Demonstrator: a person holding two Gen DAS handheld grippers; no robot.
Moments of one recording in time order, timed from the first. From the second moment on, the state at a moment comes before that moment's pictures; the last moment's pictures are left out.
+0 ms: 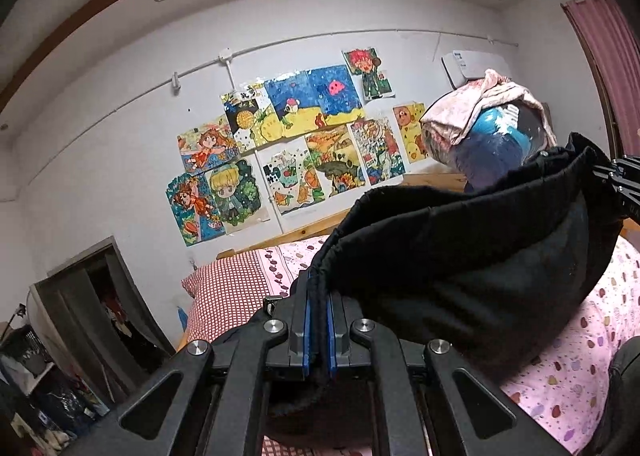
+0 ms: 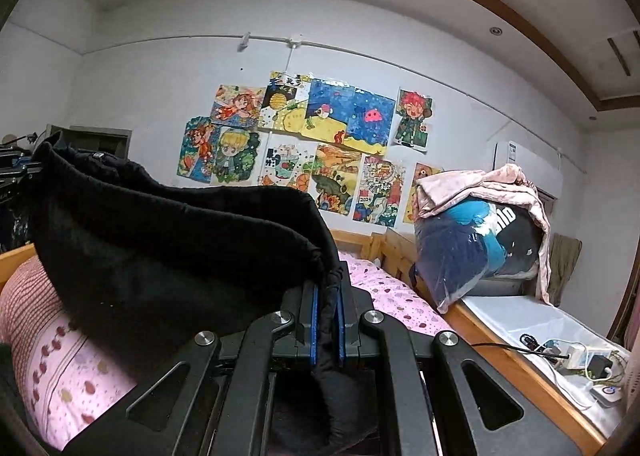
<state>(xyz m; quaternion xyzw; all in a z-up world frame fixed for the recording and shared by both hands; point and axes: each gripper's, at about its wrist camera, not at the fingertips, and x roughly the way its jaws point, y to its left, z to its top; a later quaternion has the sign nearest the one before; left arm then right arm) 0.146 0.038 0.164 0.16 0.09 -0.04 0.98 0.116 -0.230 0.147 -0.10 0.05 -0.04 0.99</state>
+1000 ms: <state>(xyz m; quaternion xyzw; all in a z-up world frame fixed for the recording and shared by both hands) 0.336 0.033 0.111 0.17 0.18 -0.01 0.97 0.304 -0.221 0.108 -0.09 0.10 -0.06 0.99</state>
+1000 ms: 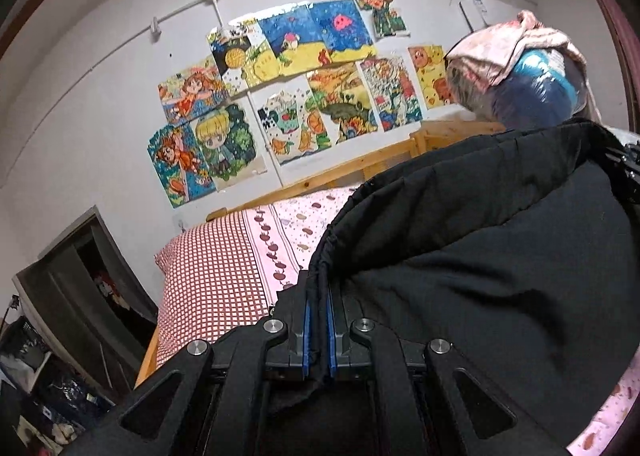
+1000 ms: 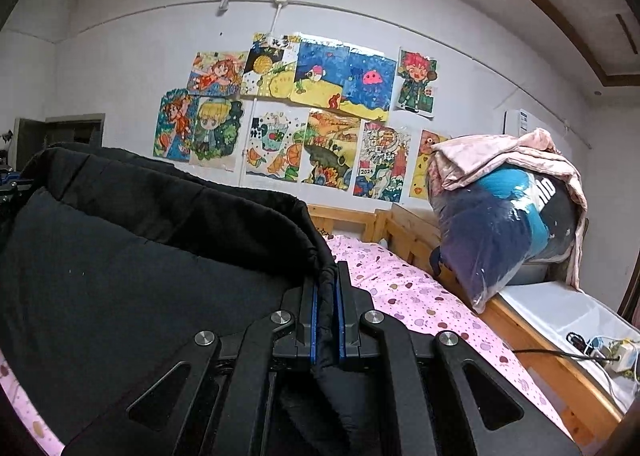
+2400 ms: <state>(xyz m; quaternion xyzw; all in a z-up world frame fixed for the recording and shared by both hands) 0.324 0.034 0.073 0.11 0.21 -0.12 0.96 0.330 -0.214 0.066 -0.10 0.17 0.08 0.98</state>
